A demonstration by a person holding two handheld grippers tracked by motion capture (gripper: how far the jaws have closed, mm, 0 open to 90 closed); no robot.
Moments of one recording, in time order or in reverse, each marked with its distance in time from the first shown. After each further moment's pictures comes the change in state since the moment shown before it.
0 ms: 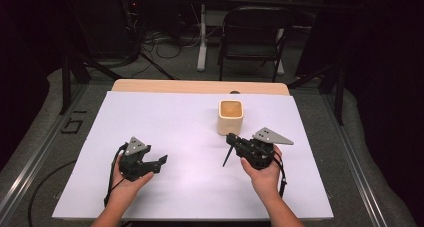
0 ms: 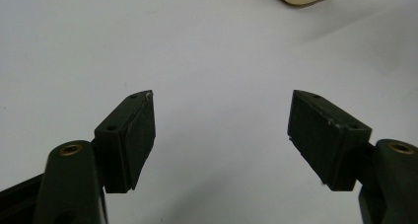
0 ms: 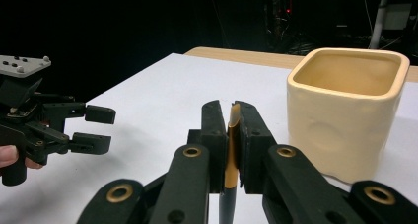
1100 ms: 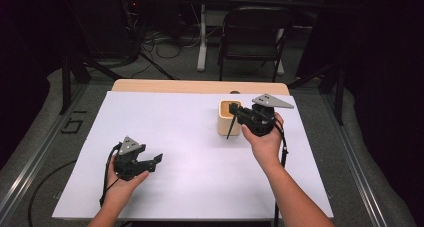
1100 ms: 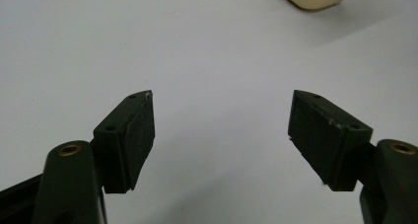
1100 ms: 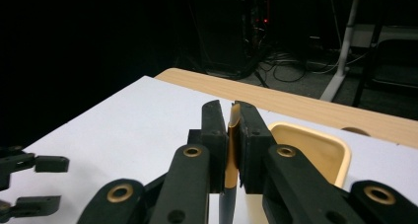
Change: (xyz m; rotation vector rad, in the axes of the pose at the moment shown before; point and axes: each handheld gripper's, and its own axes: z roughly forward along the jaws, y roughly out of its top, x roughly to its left) left arm 0.010 -0.002 -0.008 -0.013 0.024 -0.019; right arm -0.019 0.077 0.027 0.009 -0.081 -0.040
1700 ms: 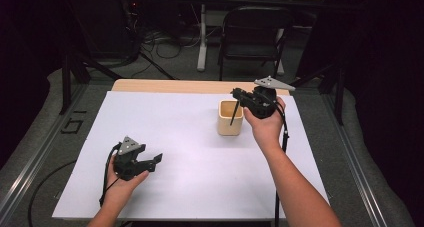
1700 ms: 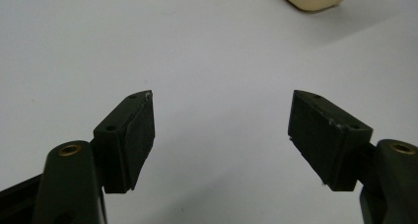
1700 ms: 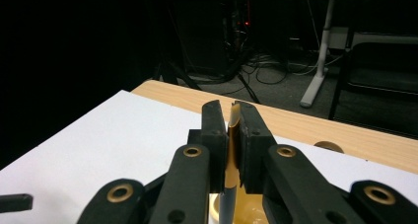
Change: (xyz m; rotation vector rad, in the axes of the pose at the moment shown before) left arm 0.001 0.000 0.000 -0.003 -0.006 -0.007; right arm -0.019 0.032 0.017 0.004 -0.070 0.016
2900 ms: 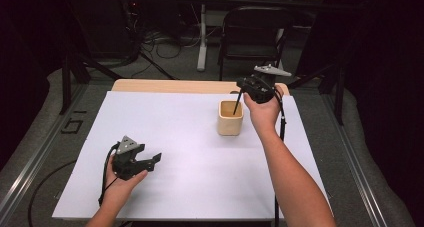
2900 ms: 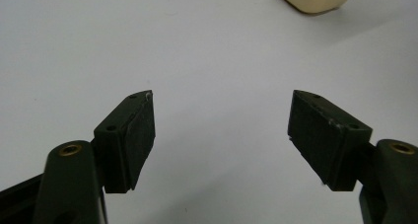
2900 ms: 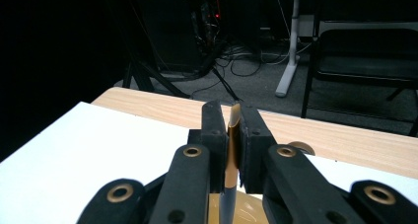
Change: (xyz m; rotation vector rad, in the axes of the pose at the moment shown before) left arm 0.004 0.000 -0.001 -0.002 -0.006 -0.008; right arm -0.027 0.016 0.035 0.033 -0.116 0.056
